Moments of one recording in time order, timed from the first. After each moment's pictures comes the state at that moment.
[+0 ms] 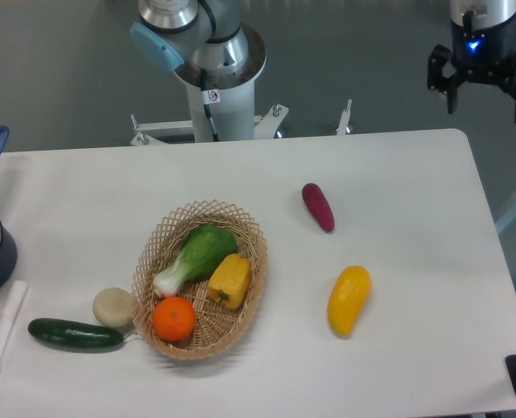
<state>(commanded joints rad) 2.91 -1.67 -1.52 -1.12 1.60 1.47</state>
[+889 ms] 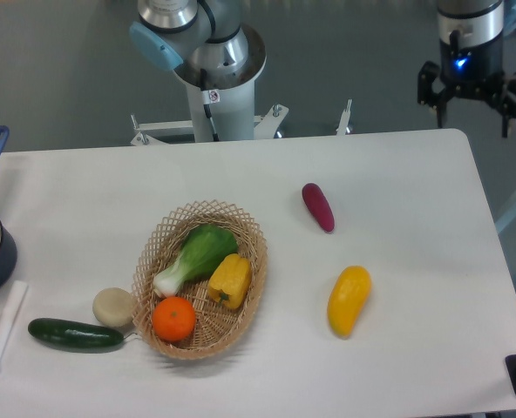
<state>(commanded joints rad) 2.87 -1.67 -1.68 -0.94 1.58 1.31</state>
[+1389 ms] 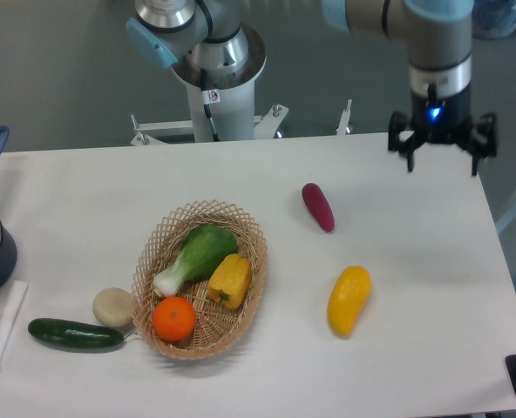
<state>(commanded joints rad) 2.77 -1.83 -1.67 -0.93 1.58 0.96</state>
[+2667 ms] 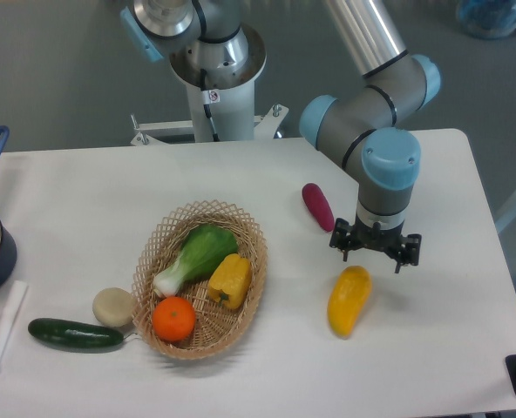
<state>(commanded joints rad) 2.65 -2.03 -1.71 -0.84 1.56 1.01</state>
